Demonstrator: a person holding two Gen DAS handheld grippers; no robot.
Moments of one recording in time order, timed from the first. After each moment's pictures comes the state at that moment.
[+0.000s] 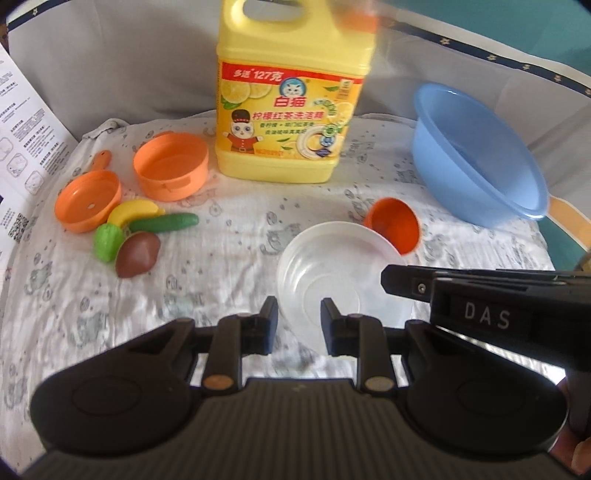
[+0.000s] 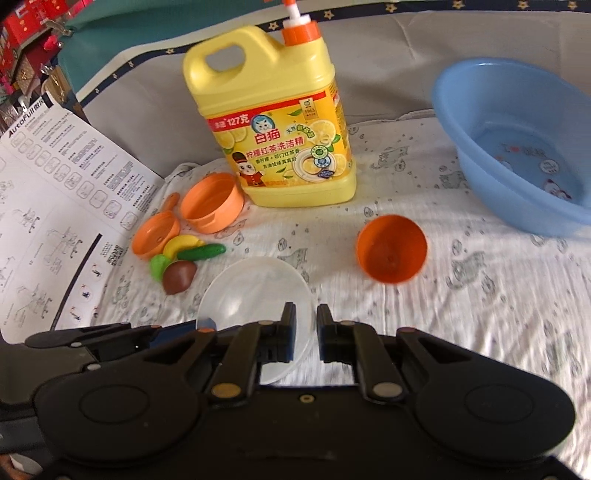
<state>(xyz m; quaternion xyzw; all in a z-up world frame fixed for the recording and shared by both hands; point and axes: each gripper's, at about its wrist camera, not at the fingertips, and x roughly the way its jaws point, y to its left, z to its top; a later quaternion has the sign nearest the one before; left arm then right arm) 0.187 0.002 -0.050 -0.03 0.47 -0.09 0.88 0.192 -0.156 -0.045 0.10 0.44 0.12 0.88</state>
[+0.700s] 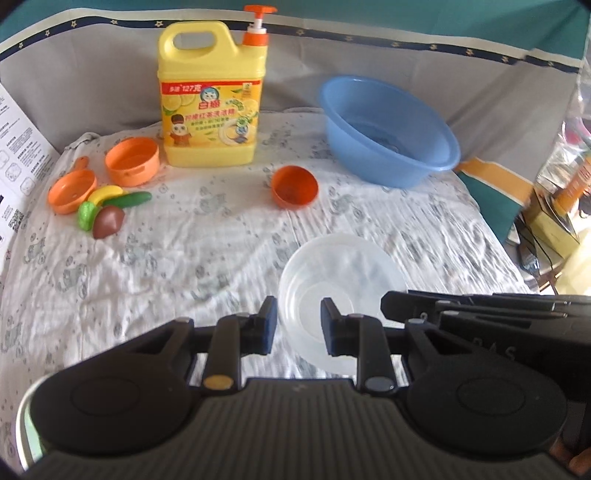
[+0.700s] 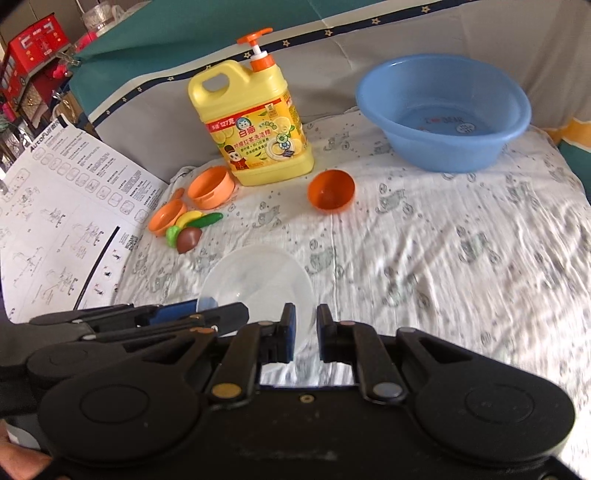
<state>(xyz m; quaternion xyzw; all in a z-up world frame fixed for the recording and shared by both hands) 0.071 -0.048 -0.008 -0.01 0.45 -0.15 0.88 0.044 -0.222 -0.013 0.14 0.42 0.10 0.89</state>
